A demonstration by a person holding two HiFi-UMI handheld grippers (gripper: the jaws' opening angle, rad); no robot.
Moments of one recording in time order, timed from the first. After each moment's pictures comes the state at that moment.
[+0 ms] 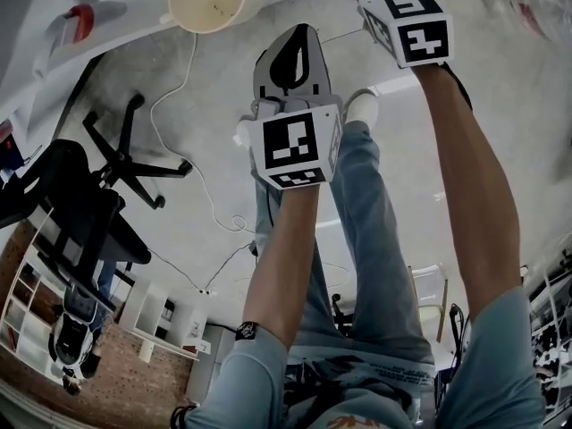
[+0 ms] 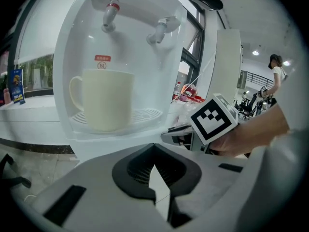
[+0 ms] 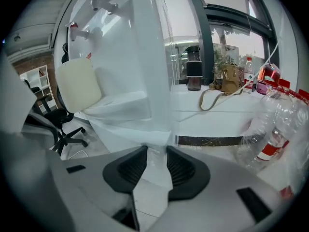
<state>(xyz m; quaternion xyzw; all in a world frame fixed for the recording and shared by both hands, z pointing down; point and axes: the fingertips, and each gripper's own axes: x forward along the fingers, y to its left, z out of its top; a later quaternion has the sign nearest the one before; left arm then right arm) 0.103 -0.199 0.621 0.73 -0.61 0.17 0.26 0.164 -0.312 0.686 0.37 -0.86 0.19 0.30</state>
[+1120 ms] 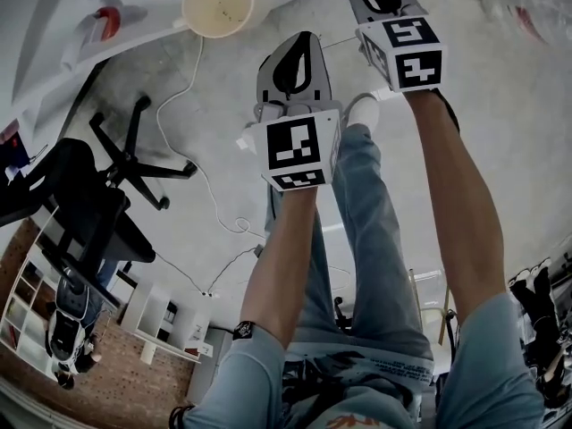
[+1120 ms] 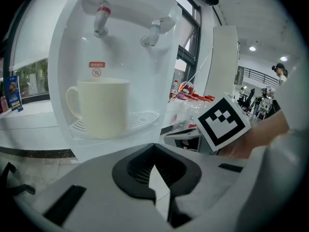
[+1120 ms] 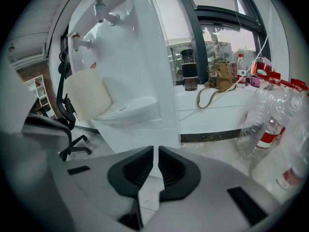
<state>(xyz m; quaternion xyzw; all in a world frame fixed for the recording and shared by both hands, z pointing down) 0.106 -0.199 0.609 0.74 -0.60 0.19 0.25 0.166 -0.287 0.673 0.39 -0.85 0.23 0.27</state>
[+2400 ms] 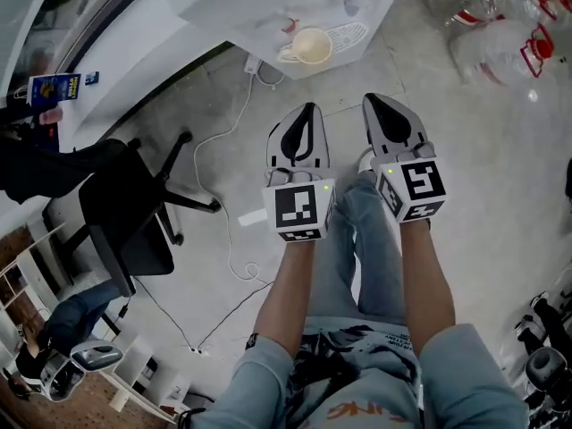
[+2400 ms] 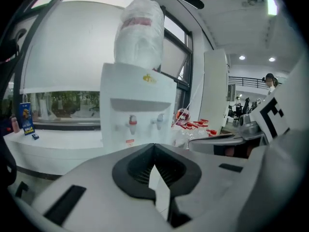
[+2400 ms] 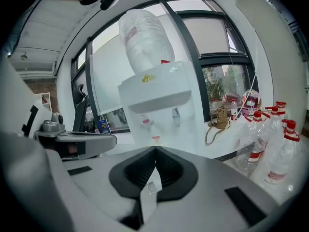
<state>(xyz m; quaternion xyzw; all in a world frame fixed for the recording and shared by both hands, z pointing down) 0.030 -0.119 0.394 0.75 -0.62 0.12 0.16 0.118 -0.143 0.410 0.42 -0.88 0.19 0.13</state>
